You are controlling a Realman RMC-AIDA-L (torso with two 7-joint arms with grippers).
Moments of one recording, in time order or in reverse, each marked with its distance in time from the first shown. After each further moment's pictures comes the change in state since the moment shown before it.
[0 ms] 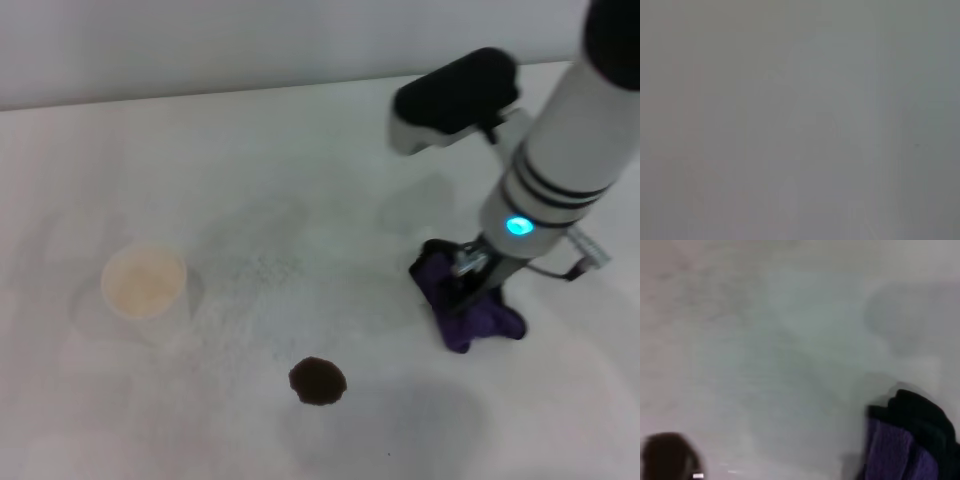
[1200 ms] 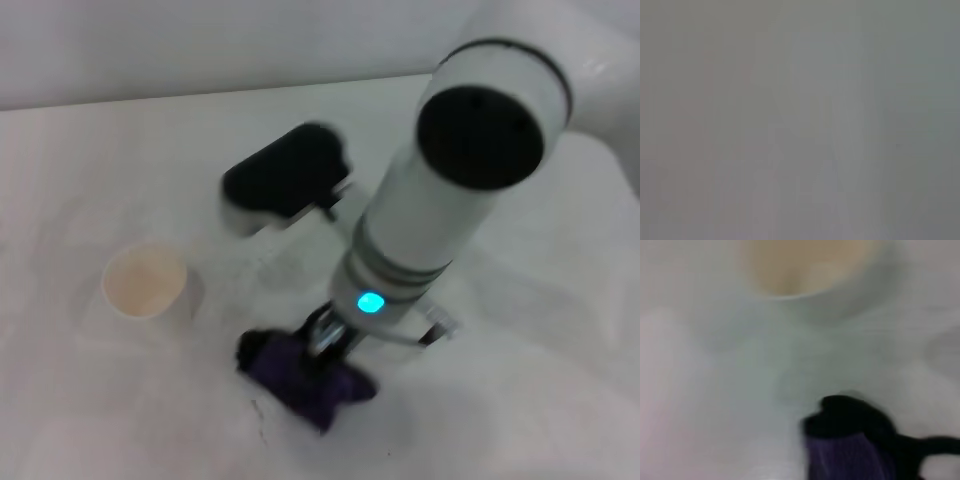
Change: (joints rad) left arm -0.037 0.019 0.003 -0.006 0.040 0.009 0.000; right arm 0.177 0.001 -0.372 0.079 0.299 -0.273 0.161
